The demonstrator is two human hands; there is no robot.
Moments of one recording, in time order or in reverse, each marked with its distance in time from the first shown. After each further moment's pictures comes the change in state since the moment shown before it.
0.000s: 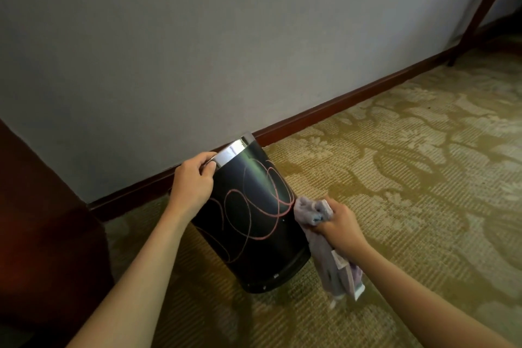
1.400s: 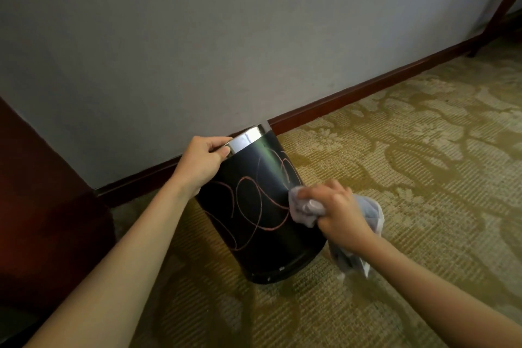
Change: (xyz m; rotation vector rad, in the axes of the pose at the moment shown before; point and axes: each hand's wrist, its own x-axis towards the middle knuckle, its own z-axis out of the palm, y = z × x) left_hand 0.025 0.004 0.003 -0.220 -0.133 -0.085; right_hand 0.002 -0.032 -0.003 -0.356 -0.078 -0.564
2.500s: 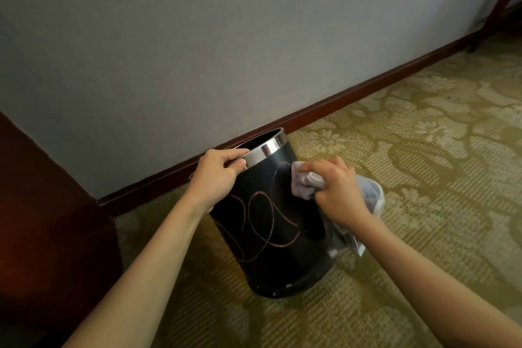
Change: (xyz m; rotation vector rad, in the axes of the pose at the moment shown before) left_hand -0.009 0.001 0.010 0.008 -0.087 0.008; right_hand 0.043 -0.014 -0.011 -0.012 0.097 0.131
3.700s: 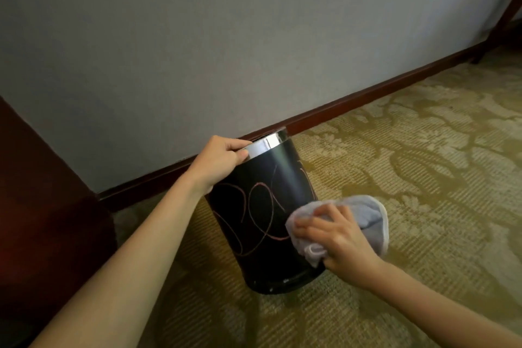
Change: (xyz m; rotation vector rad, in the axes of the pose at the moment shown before) left_hand 0.019 0.015 -0.011 -0.011 -0.094 -0.088; right_hand -0.064 0.021 0.019 -0.157 -0.124 -0.514
